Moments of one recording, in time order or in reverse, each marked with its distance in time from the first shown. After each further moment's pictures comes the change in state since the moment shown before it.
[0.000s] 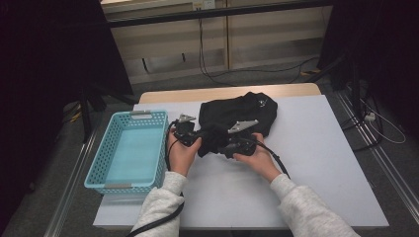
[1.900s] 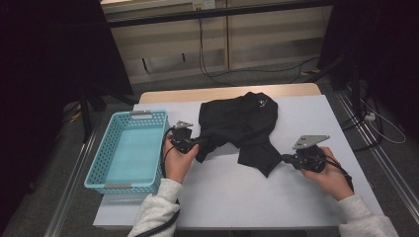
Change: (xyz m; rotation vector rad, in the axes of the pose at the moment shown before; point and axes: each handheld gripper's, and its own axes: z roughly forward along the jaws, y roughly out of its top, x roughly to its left) left arm -0.001 -0.016 -0.015 0.043 -0.044 -0.027; right arm -0.051 -0.091 -0.153 0.104 -0.134 -0.070
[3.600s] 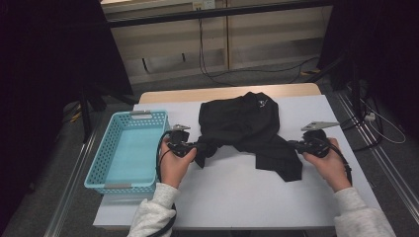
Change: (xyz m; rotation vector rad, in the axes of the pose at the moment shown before) left arm -0.004 -0.005 -0.016 0.037 -0.040 -0.034; right arm -0.038 0.009 0.004 -0.058 -0.102 0.260
